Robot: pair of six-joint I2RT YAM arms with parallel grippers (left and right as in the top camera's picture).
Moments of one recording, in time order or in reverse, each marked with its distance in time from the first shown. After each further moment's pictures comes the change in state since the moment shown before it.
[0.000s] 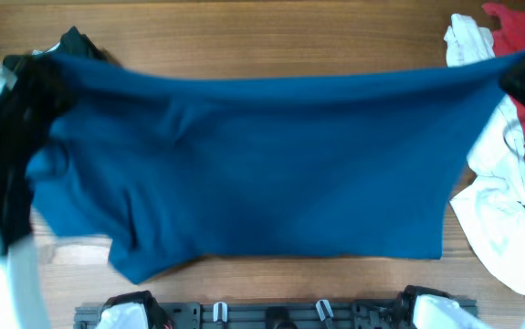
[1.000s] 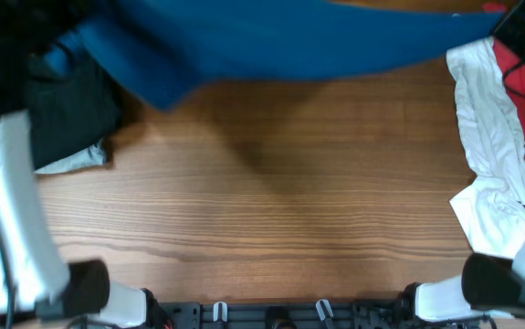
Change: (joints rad) left arm -0.079 0.475 0.553 -0.278 0.226 0.093; right arm 0.001 0.343 0.373 -0.258 -0.020 -0.012
